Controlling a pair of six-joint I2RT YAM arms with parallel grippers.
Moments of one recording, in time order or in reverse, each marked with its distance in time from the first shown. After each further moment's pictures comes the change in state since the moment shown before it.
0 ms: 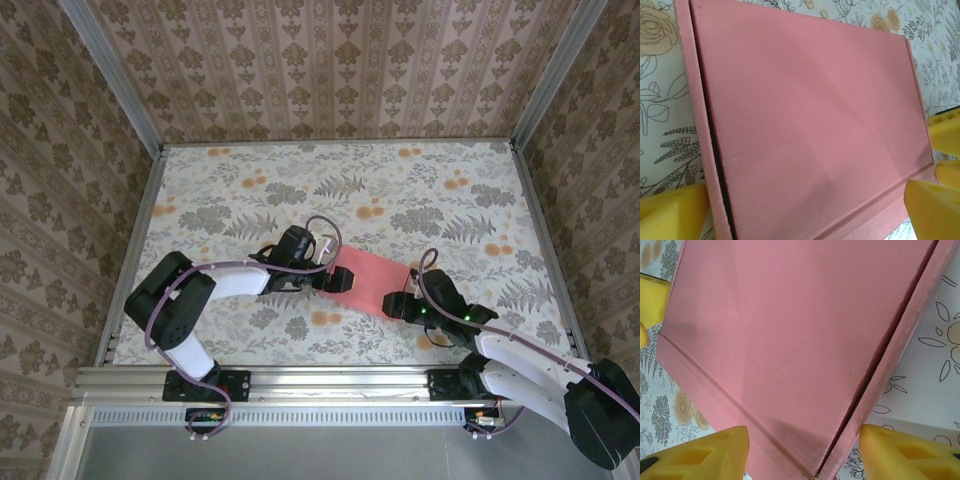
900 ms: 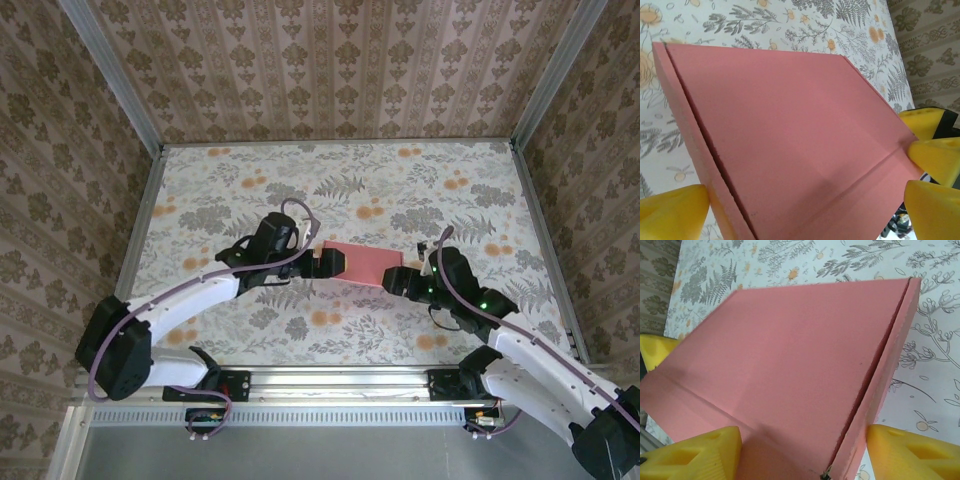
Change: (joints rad) left arm 0.002 -0.350 0.082 -0.344 -0.047 -0.216; right arm -0.040 -0.085 0.274 -0.231 -0.009 -0.010
